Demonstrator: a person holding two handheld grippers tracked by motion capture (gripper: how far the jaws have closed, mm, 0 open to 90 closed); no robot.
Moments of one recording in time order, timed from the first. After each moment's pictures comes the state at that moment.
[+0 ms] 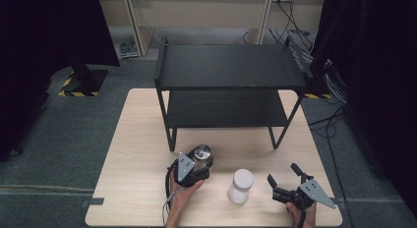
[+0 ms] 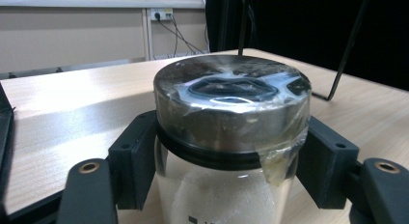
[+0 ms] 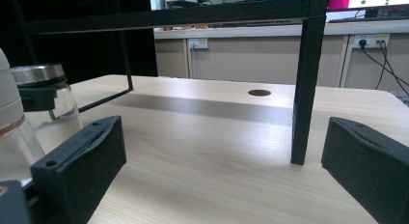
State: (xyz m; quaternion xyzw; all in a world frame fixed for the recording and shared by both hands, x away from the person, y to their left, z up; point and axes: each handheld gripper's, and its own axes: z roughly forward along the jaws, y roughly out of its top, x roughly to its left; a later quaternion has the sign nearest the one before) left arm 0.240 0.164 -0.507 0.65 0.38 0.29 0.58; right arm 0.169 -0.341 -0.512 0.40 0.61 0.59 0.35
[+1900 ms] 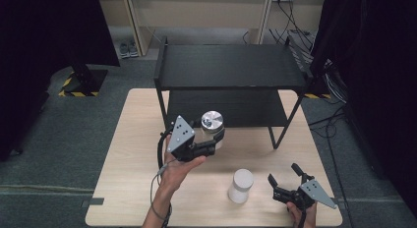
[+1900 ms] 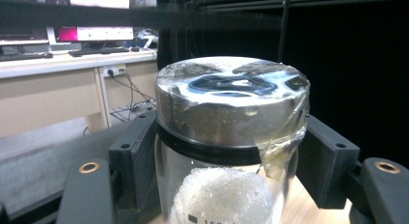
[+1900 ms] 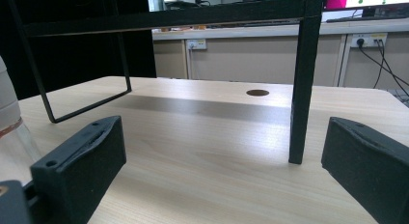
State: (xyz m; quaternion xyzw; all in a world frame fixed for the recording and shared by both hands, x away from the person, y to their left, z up) left arm 0.260 0.185 -0.336 0.66 0.27 0.26 0.65; right arm 0.169 -0.342 -0.512 0.41 0.61 0.59 0.35
